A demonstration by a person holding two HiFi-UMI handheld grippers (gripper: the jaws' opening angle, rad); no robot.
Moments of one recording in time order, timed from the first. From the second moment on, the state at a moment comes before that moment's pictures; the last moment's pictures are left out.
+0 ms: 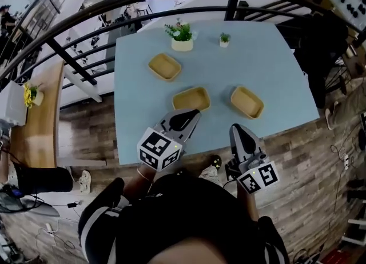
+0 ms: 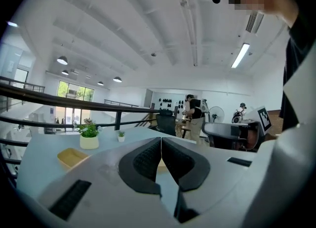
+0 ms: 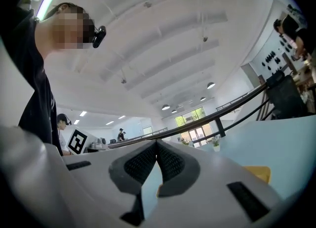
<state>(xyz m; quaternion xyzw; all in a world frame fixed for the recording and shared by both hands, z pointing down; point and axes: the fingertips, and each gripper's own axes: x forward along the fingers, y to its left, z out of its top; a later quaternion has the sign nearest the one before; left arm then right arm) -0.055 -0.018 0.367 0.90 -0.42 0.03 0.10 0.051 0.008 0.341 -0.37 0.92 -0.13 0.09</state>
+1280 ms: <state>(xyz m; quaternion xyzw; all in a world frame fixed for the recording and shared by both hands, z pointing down) -0.090 -0.057 0.414 0.73 -0.67 0.06 0.15 0.042 -0.101 0.404 -0.15 0.97 -0.20 0.00</state>
